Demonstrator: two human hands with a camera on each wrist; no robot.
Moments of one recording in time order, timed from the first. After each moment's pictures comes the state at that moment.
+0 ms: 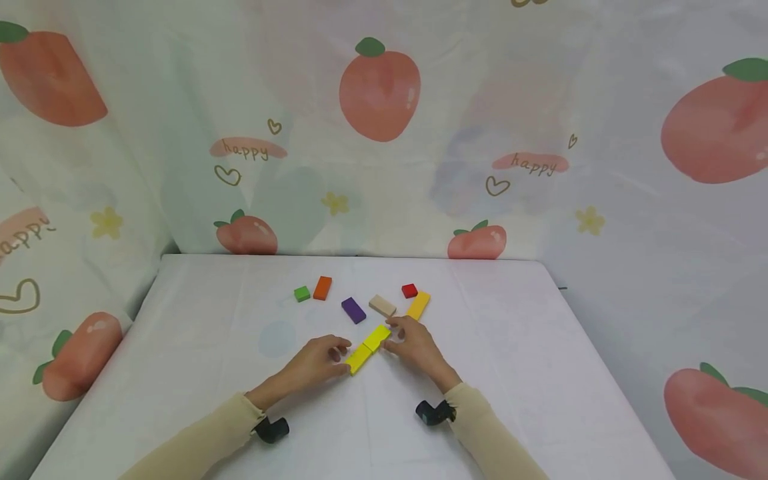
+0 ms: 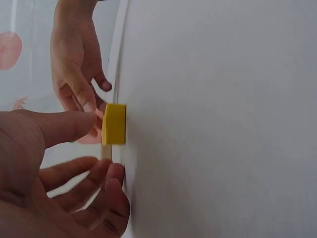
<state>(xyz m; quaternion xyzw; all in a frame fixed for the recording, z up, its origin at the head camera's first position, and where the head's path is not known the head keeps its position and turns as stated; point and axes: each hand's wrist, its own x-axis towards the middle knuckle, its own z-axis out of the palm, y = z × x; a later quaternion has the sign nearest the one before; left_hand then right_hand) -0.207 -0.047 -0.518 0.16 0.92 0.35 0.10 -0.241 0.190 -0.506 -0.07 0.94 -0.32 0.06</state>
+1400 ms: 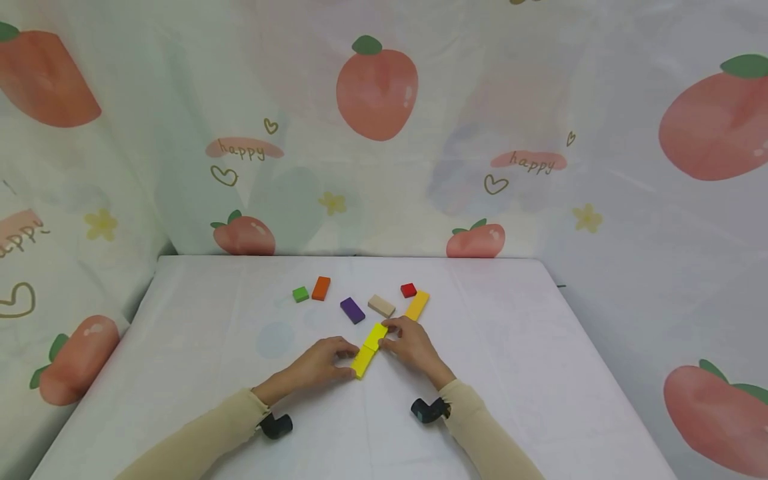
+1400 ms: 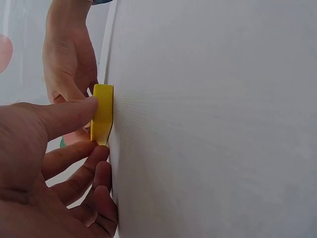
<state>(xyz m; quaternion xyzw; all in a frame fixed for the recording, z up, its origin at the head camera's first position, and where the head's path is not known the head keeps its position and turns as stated) -0.216 -0.041 -0.523 0.23 0.92 0.31 0.12 -0.246 0.185 -0.516 -0.03 0.94 -0.34 0.08</state>
